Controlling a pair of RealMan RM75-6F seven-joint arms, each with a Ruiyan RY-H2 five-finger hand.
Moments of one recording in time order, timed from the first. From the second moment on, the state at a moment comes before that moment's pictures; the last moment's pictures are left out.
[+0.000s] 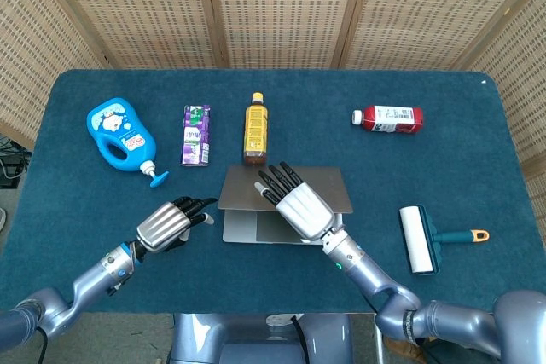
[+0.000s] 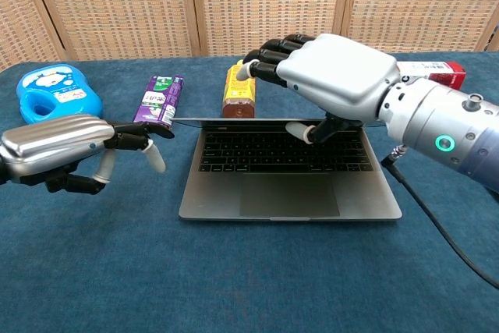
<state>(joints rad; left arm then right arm) -0.61 -1.55 0.05 -1.16 1.82 1.13 -0.22 0.75 -1.66 0.17 -1.41 -1.56 1.11 -0.54</state>
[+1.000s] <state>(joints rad) -0.75 -1.77 0.08 -0.98 1.79 1.05 -0.17 0.78 -1.65 0.19 -1.40 -1.54 1.12 -0.51</state>
